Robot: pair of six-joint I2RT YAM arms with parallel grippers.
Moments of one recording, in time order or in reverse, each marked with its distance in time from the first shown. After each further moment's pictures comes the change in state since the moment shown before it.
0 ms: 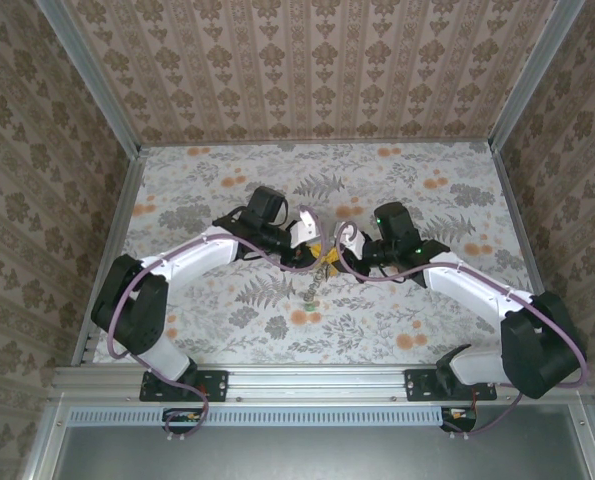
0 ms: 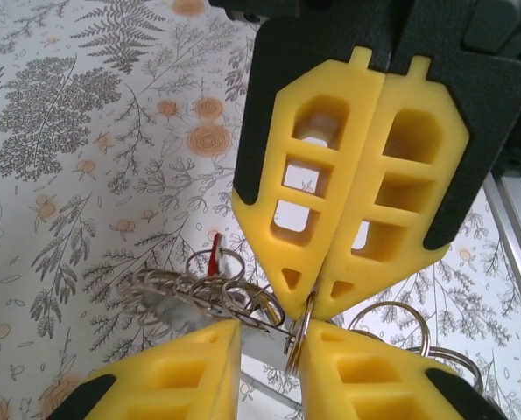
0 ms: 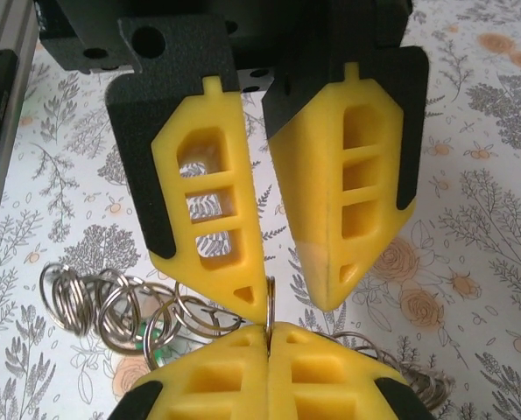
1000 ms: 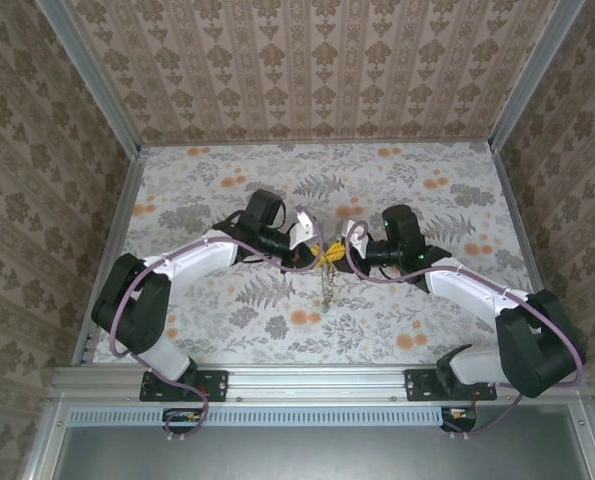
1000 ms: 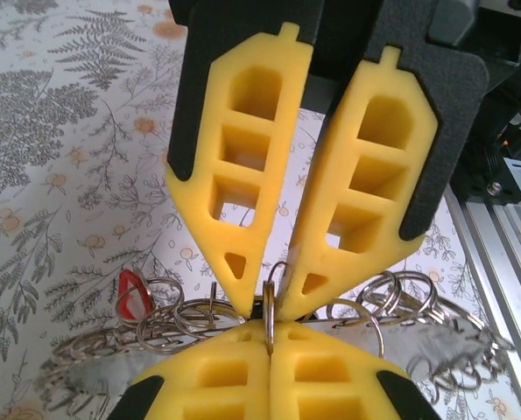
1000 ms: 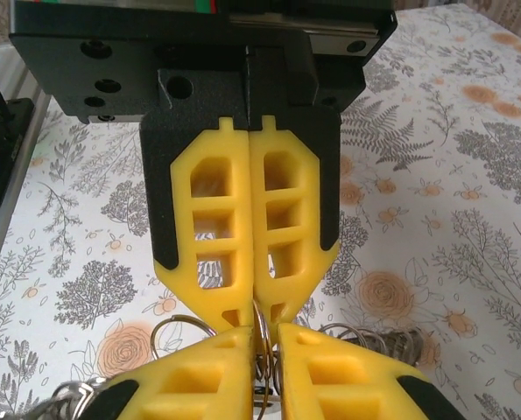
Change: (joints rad) left arm 0.013 0.003 -0.066 0.130 0.110 -0.095; right arm -0.055 0.008 -0.103 0.256 -0.119 0.081
